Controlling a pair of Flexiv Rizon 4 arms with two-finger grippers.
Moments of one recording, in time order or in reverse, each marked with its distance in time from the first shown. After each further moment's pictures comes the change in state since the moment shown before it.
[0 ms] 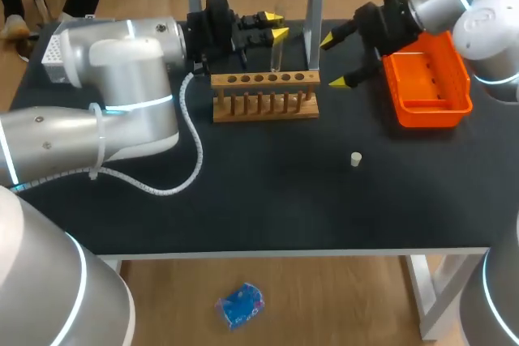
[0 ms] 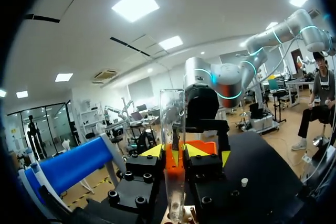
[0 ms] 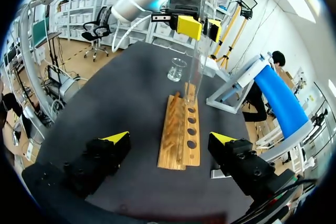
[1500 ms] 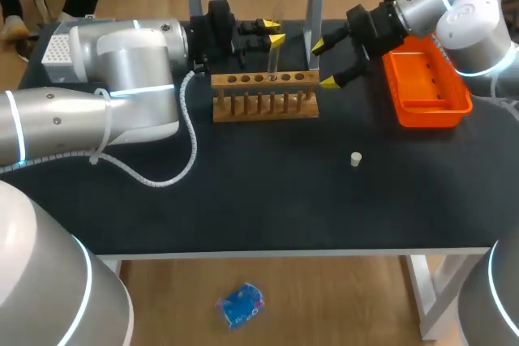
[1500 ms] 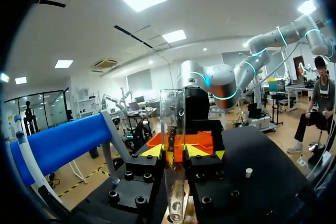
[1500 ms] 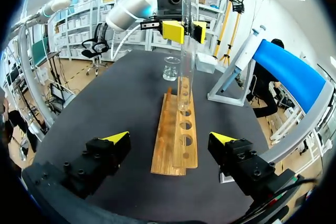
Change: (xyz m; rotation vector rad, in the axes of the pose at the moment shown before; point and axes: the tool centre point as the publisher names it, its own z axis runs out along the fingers) left arm -0.020 0.046 0.009 -0.044 0.025 -0.071; right arm -0.025 -0.029 0.037 -0.093 0.069 0.121
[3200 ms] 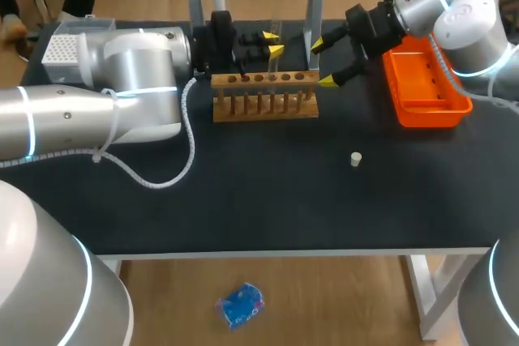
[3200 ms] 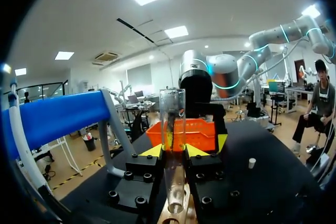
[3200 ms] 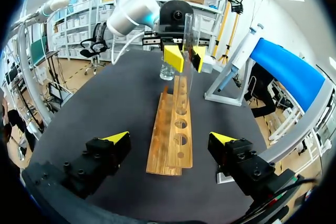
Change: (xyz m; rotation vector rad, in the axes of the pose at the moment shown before) left arm -0.007 0.044 0.007 -0.031 0.012 -0.047; right arm -0.006 -0.002 0.002 -0.002 -0.013 0.000
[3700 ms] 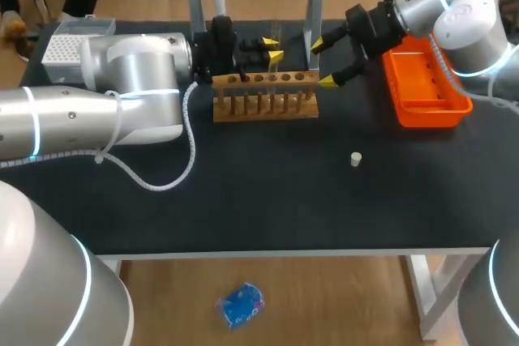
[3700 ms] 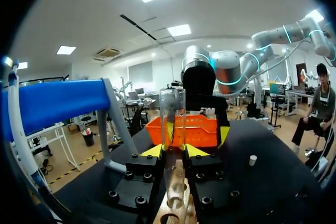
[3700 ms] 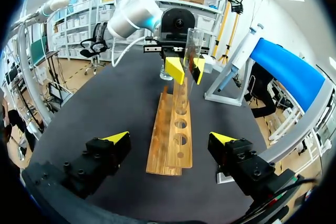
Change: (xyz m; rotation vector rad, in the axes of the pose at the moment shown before) left arm -0.002 0.018 0.003 -0.012 -0.002 -0.035; right arm 0.000 0.000 0.000 0.000 0.000 0.000
